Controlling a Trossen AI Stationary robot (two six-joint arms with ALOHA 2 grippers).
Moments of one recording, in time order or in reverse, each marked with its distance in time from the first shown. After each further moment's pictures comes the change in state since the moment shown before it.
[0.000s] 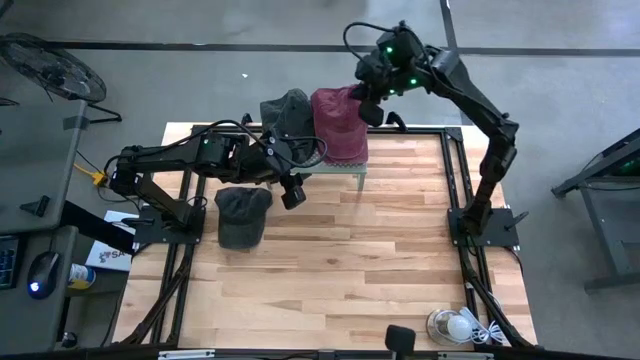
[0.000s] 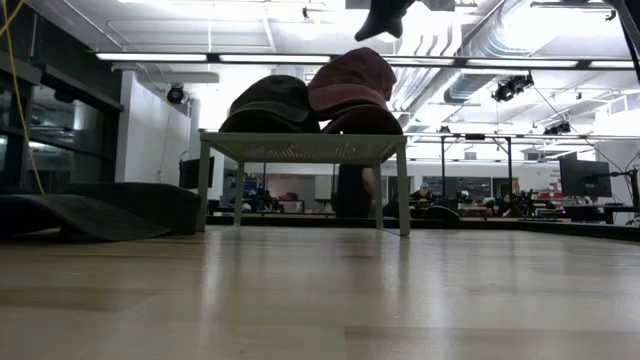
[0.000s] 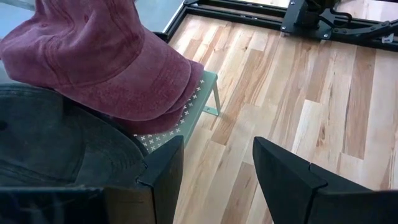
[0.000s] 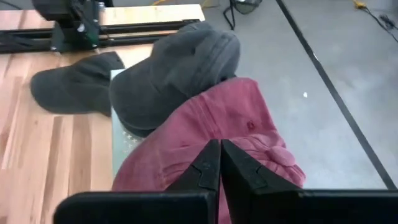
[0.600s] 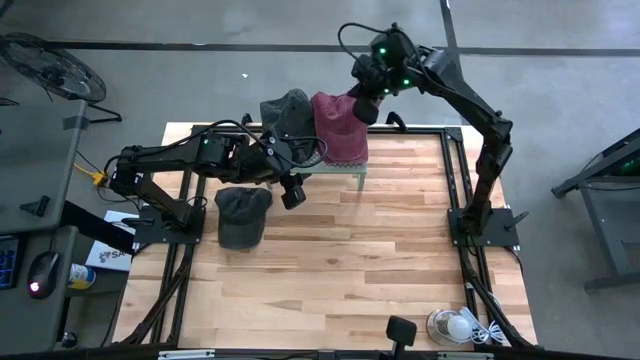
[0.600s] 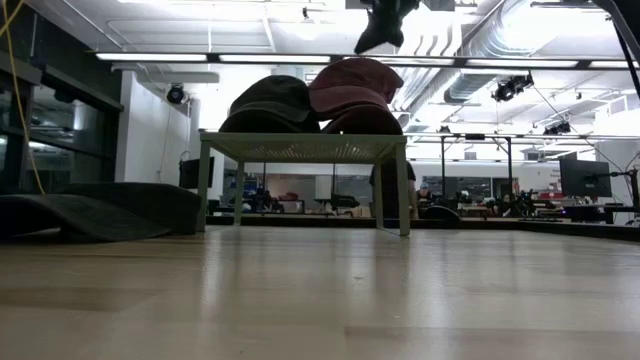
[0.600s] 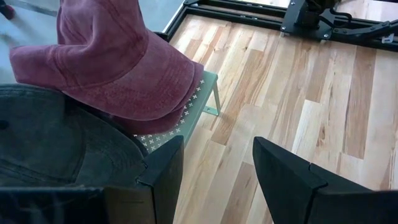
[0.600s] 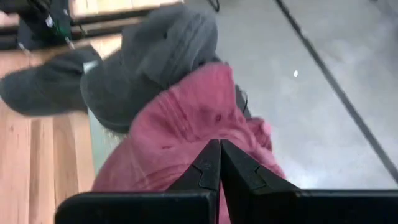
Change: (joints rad) left arm 0.000 0.000 0.000 0.000 0.000 0.000; right arm -0.008 0.042 0.002 -0.006 0.072 0.065
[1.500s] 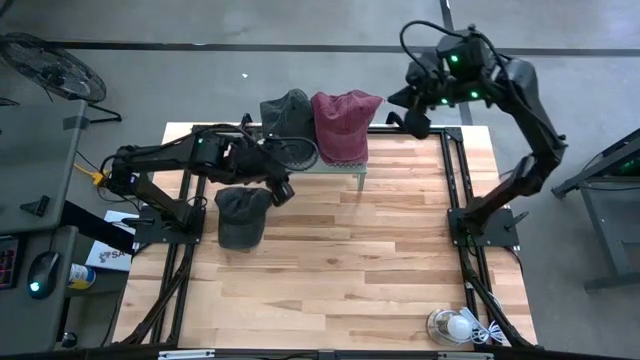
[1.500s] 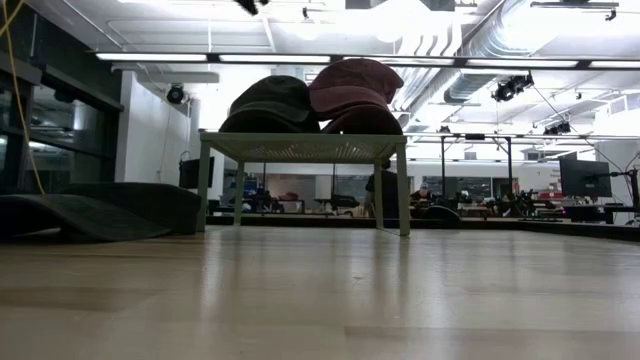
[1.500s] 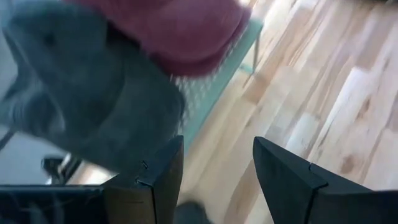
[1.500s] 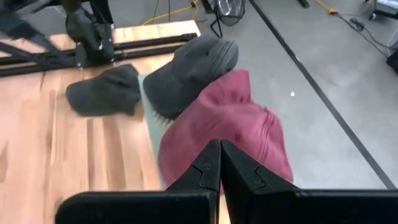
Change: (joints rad) left arm -0.002 -0.030 -0.018 -0.218 -0.075 -0.173; right arm 0.089 -0.302 0.002 -0.186 0.031 0.064
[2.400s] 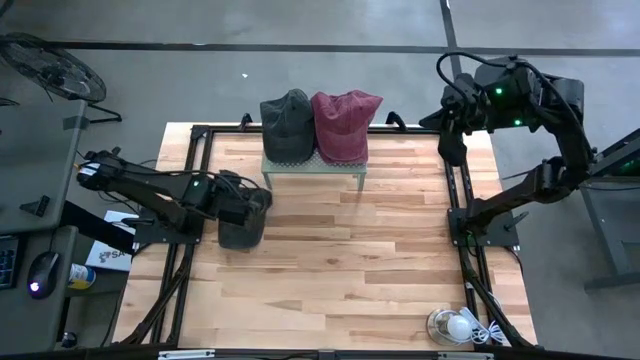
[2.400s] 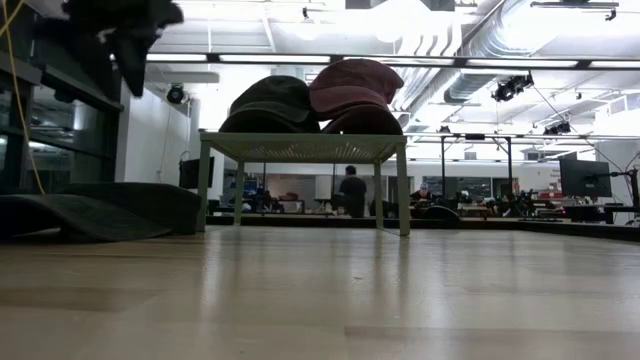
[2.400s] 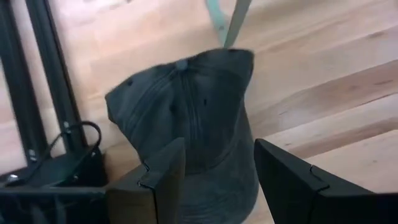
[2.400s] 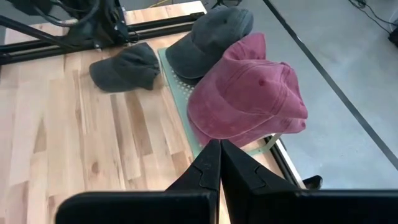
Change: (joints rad) left arm -0.196 -0.280 -0.679 -0.139 0.061 -1.076; right arm 0.215 -0.160 -0.002 -0.216 0.185 0.175
